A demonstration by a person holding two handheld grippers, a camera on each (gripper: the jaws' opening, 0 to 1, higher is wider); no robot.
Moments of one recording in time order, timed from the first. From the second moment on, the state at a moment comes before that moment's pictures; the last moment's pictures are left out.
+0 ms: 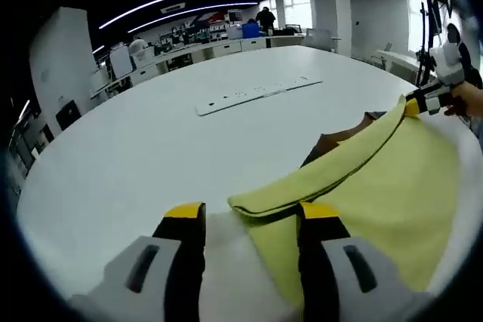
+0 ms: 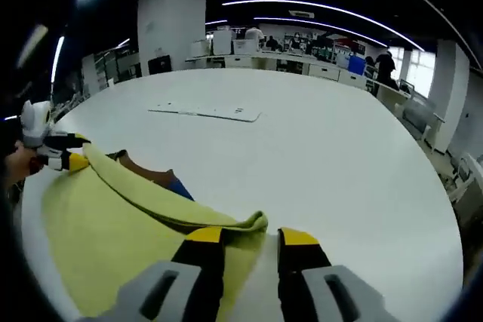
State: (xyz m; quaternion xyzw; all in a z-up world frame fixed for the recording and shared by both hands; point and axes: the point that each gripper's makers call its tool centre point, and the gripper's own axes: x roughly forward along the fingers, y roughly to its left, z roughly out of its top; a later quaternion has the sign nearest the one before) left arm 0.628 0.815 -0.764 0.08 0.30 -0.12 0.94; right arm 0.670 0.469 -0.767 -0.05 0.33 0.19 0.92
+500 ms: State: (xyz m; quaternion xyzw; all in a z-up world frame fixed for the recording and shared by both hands) left arm 0.633 0.829 -0.750 -0.01 0.29 -0.07 0.95; right arm 0.670 0.474 -0.758 0.04 0.34 0.17 0.93
